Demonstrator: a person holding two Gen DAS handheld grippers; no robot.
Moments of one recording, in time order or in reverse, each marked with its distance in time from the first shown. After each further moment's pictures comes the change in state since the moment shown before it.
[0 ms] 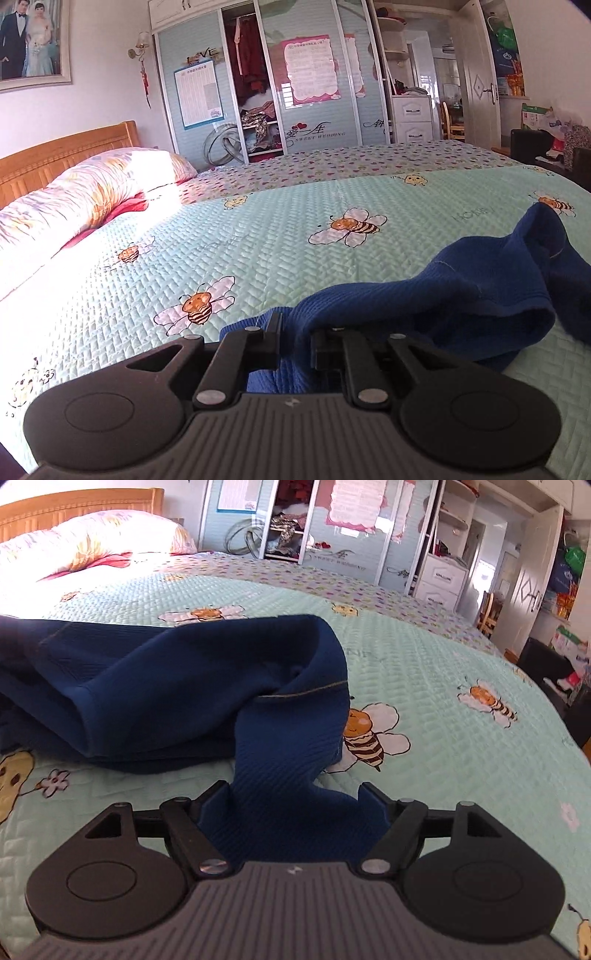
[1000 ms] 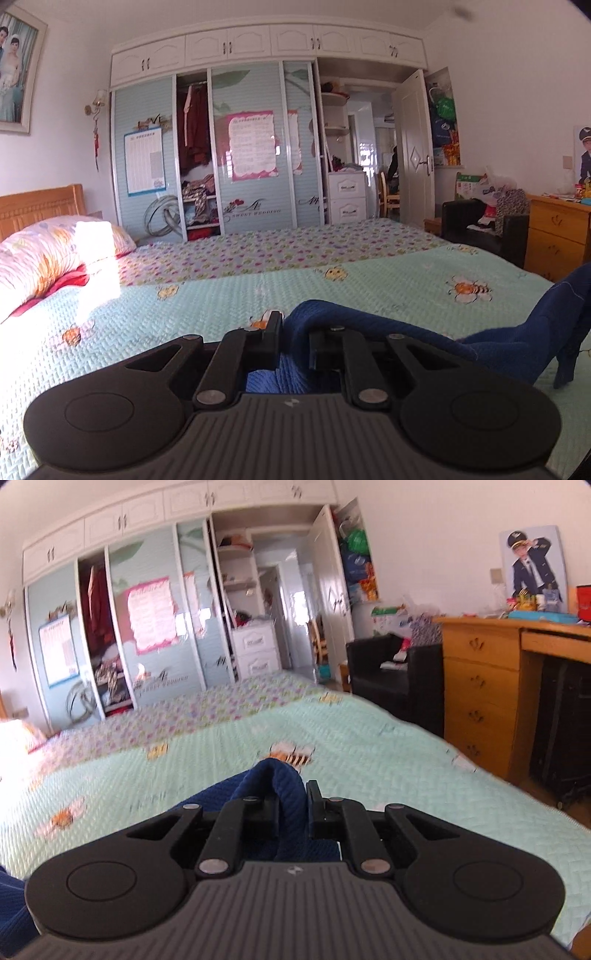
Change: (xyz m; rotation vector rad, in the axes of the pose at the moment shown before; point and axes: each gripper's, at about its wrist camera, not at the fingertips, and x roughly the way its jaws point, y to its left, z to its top) left arm -0.094 -0.041 0.082 -0.001 -0.262 -0.253; right arm -0.138 -0.193 -0.024 0.566 -0.347 -0.352
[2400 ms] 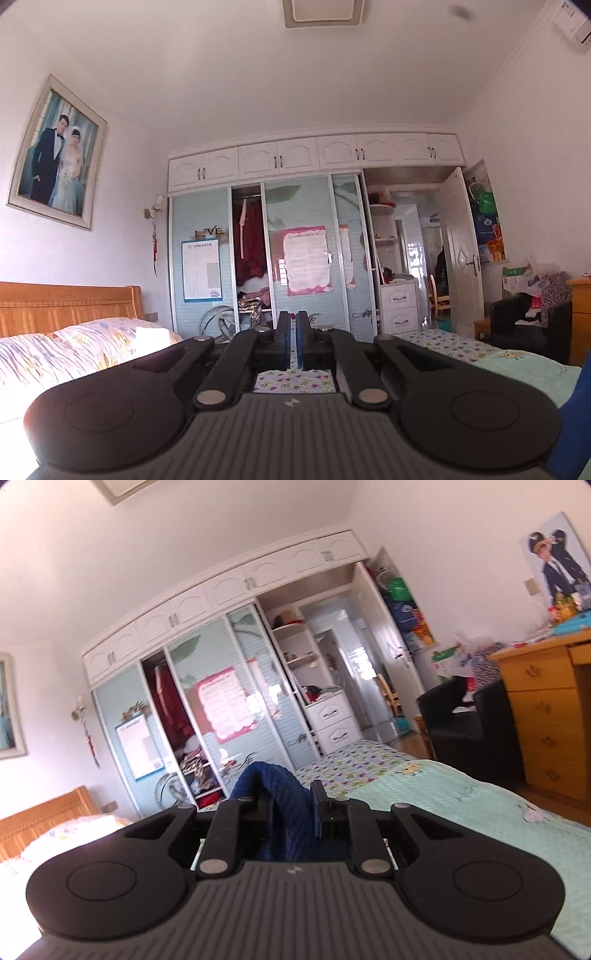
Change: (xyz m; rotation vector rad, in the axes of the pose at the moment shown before) left arm -0.058 0.006 0.071 0.029 -0.300 0.188; right arm -0.071 -0.002 0.076 0.153 -0.199 0.307
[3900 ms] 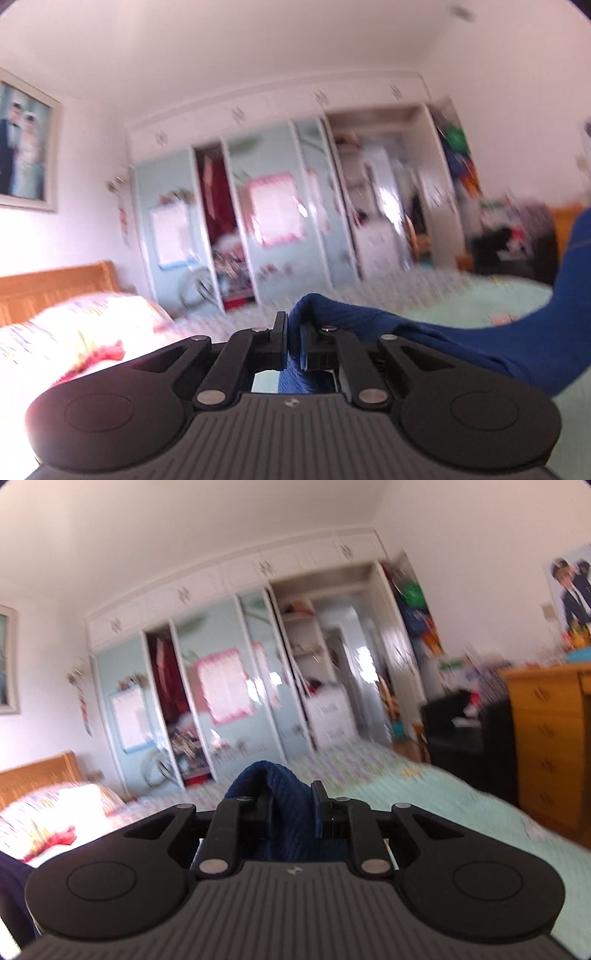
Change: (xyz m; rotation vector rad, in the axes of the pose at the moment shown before) left arm 0.020 0.011 -0.047 0.075 0.036 -0.005; right arm 0.014 0.049 -0.005 -0.109 -0.026 0.014
